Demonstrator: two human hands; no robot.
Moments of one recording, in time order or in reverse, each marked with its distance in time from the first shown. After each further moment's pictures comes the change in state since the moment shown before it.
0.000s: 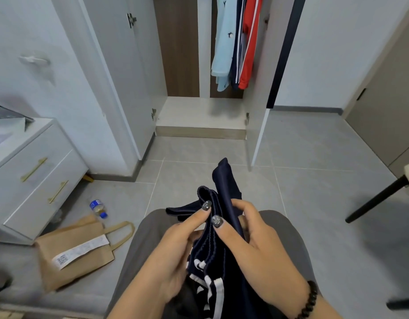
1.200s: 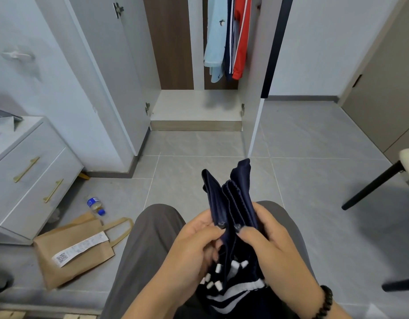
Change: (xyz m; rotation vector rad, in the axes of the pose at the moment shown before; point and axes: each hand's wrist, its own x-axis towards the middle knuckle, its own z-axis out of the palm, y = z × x) left_hand -0.013 -0.025 0.026 0.006 -0.215 0.155; right_hand -0.012 0.026 -0.017 0.176 0.079 0.091
